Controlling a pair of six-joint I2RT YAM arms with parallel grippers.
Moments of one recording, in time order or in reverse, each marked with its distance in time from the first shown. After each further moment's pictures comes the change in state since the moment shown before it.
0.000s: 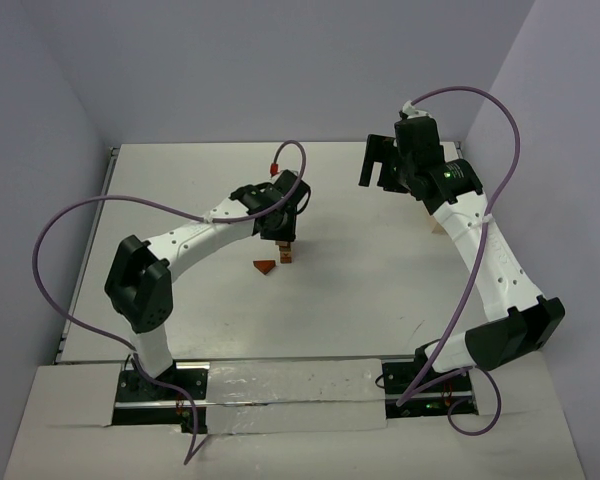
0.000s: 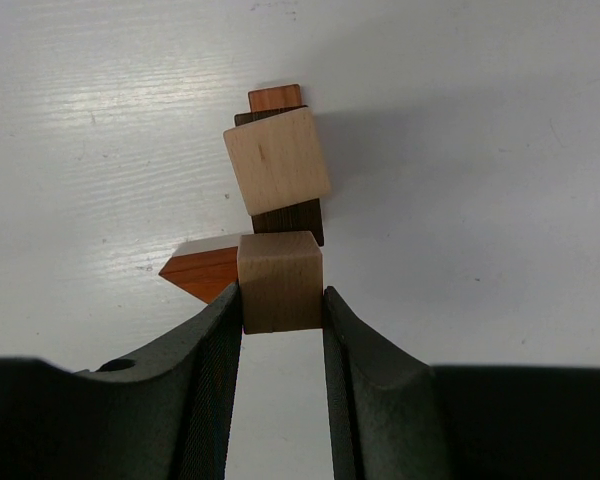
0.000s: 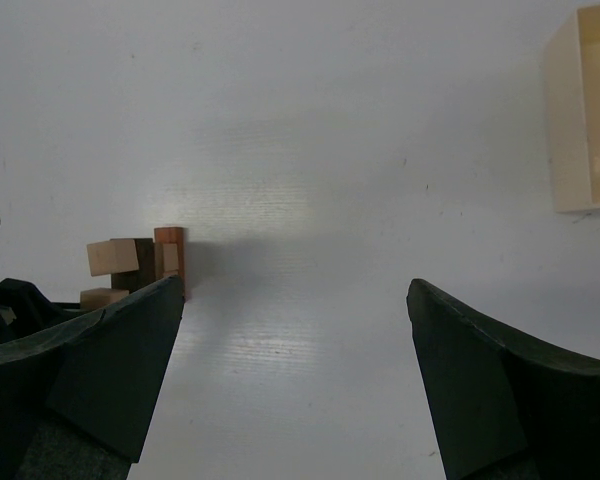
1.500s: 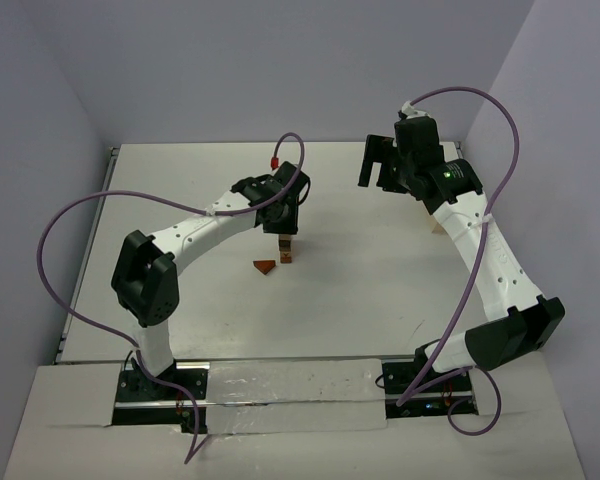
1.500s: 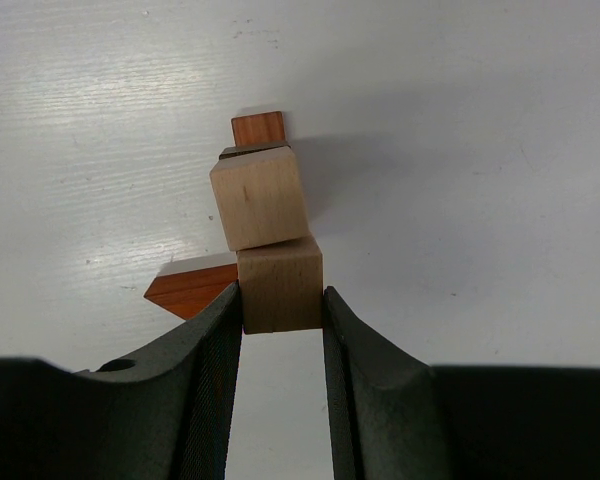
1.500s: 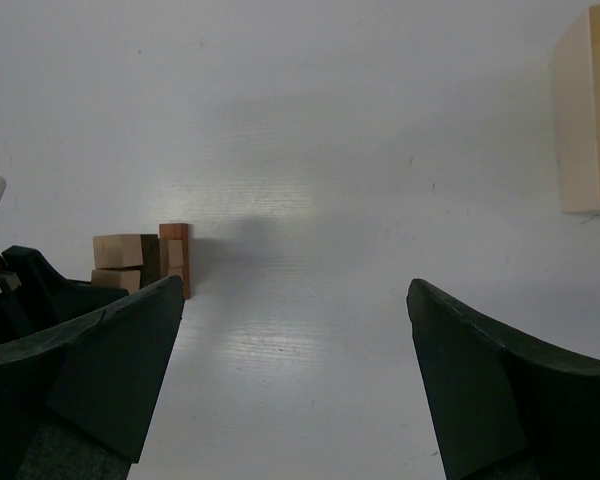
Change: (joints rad) left arm 0.031 0.052 0.075 -0.009 0.049 -0.001; right arm 0.000 0.001 0.000 0.000 -0.016 0.000
